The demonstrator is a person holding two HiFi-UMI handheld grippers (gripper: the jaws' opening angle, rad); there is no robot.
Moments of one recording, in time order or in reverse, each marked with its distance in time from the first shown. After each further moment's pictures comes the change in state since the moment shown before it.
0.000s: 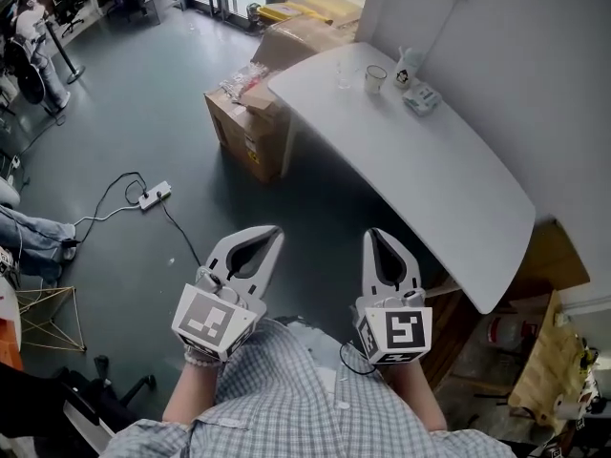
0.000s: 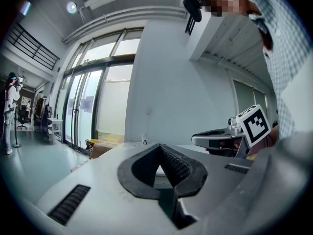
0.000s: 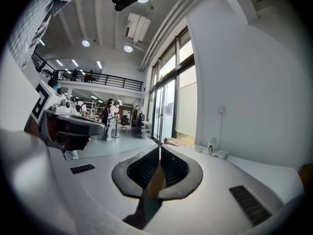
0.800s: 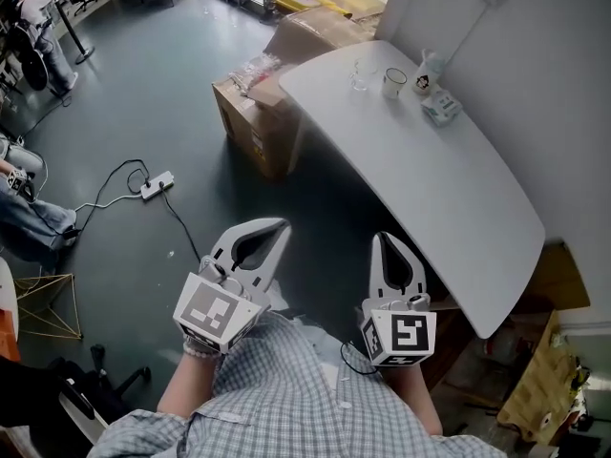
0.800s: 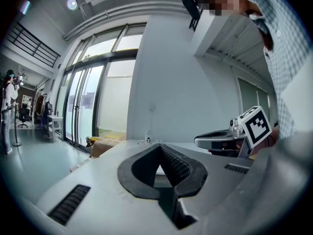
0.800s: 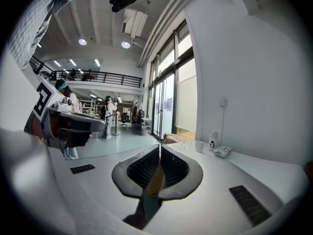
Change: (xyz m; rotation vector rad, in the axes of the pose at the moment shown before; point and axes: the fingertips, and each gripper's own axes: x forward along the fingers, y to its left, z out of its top) left arm 0.049 0.043 -0.009 -0.011 0.046 0.021; right arm 0.056 -0.023 -0.022 0.024 0.052 0.010
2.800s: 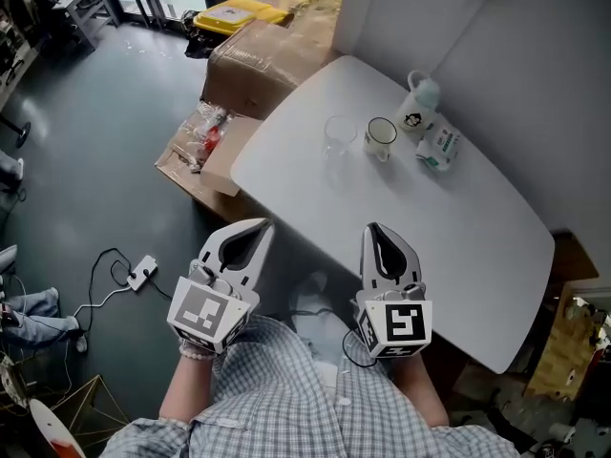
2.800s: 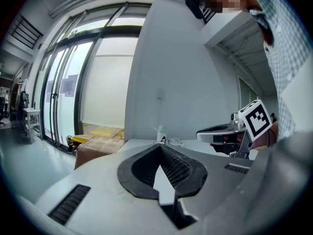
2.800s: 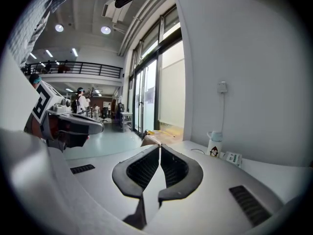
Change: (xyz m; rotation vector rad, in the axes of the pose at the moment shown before) left arm 0.289 0.236 0.016 0.010 0.097 -0.202; right arm 0.319 -0.123 0.019 0.061 0.090 -0.198
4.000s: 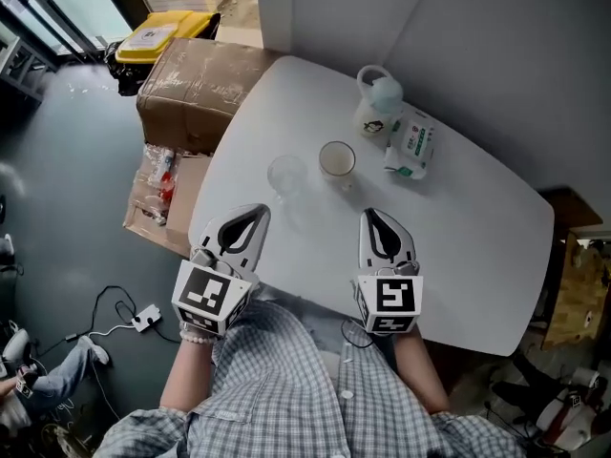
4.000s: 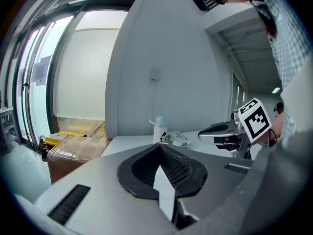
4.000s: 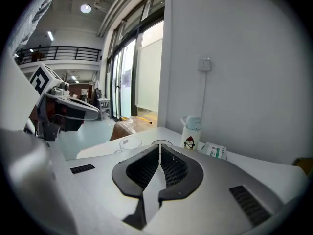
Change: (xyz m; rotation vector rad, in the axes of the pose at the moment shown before) left arm 0.204 0.043 0.003 0.046 0.168 -0.189; right arm 0.112 -0.143 -0.048 0.050 0.191 -0.215
